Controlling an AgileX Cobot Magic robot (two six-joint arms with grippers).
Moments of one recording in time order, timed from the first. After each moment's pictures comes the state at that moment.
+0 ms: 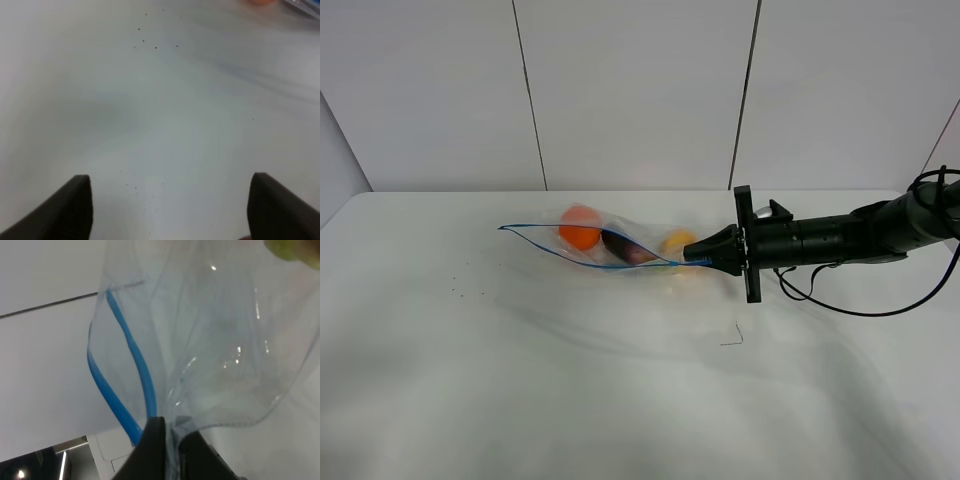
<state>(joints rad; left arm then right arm) 0.03 0.00 -0.49 -0.03 1.05 0.00 0.04 2.16 -1.11 1.58 1.20 -0.72</state>
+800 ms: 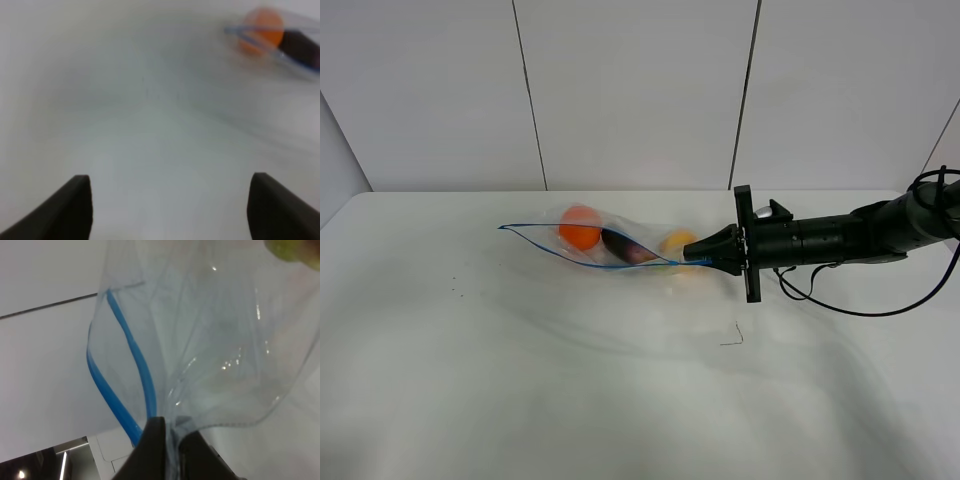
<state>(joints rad) 0.03 0.35 -0.73 -0.02 0.92 0.00 0.04 2.16 -1.11 1.58 1.20 -0.72</state>
